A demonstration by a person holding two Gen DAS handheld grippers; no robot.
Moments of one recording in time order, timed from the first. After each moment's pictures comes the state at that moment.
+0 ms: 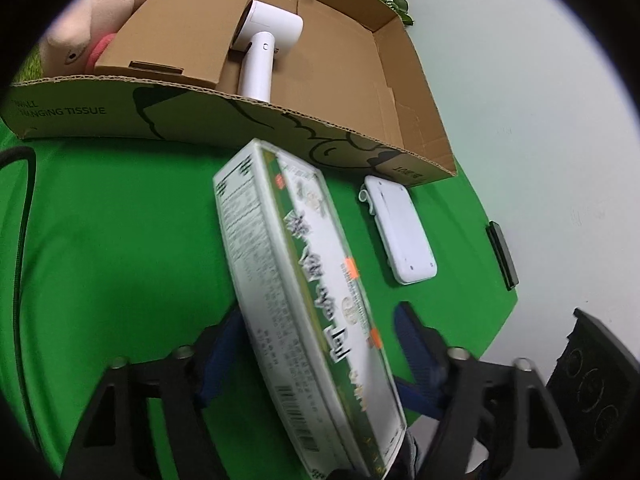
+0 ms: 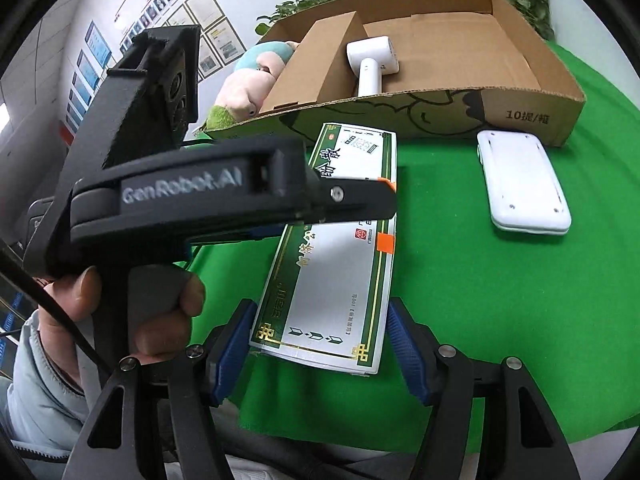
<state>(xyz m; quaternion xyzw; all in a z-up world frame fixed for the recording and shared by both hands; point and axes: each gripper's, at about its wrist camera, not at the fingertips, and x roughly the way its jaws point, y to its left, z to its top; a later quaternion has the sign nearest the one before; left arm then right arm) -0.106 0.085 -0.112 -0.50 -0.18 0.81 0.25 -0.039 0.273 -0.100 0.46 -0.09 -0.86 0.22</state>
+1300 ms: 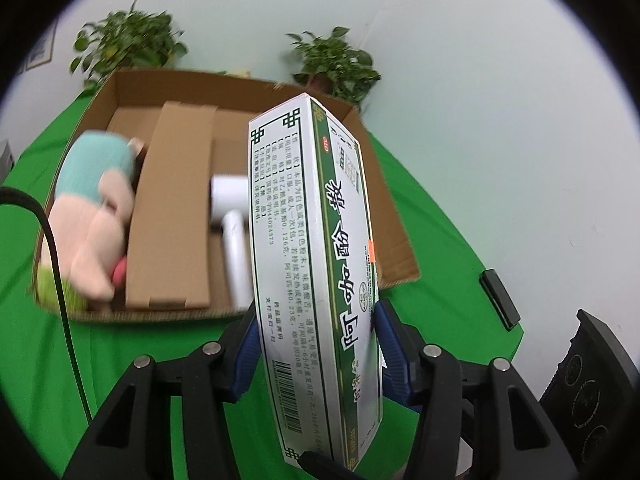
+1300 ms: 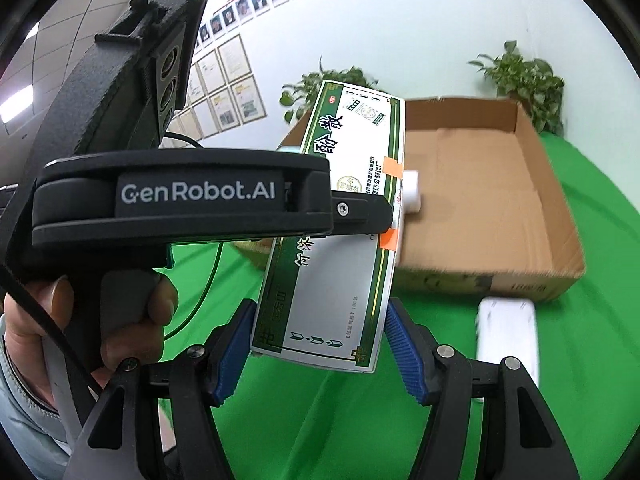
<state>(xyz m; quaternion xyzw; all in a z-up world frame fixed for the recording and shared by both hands) -0.137 0.089 0.015 -0.40 -0.10 0.88 0.24 -0.086 0.255 -0.008 0.32 -0.06 -0.92 0.22</state>
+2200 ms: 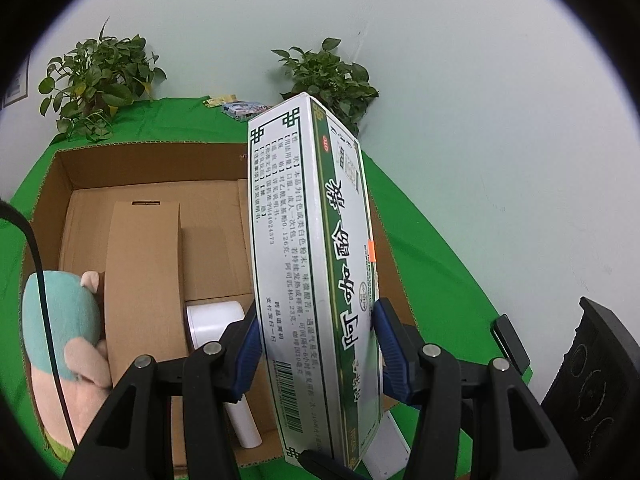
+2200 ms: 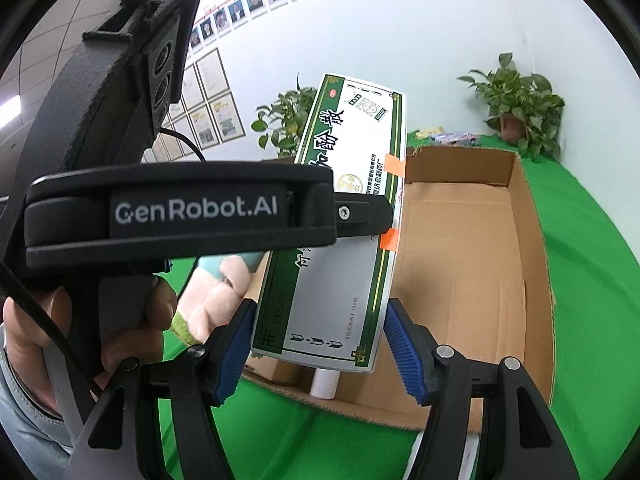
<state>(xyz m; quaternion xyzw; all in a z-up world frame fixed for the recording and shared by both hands) -0.263 0.125 0.056 -0.39 -0.09 0.88 0.24 -0.230 0.291 0.054 0.32 -0.05 -0.92 0.21</state>
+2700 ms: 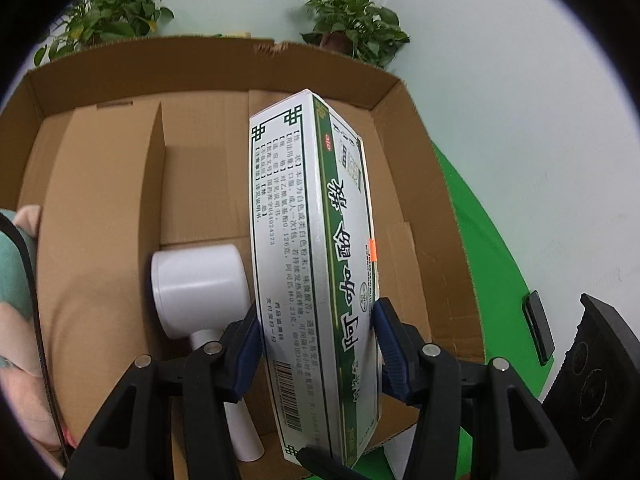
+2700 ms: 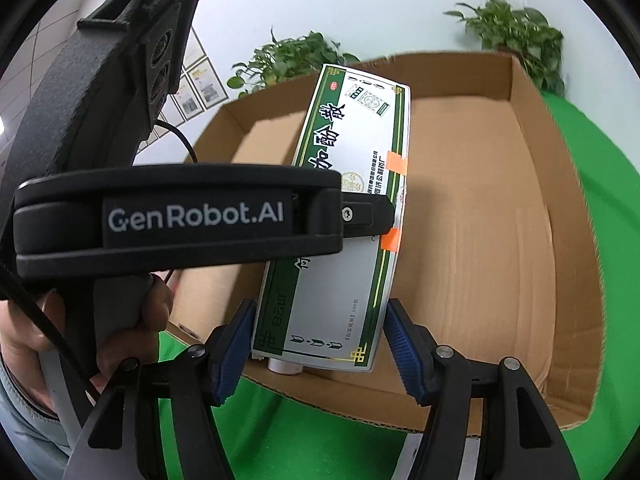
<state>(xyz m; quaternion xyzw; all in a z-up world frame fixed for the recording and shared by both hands) -0.302 0.148 -0.029 -0.48 -0.08 0.85 0.22 -0.283 0.311 -0.024 0.41 -0.09 -0.89 0.21</state>
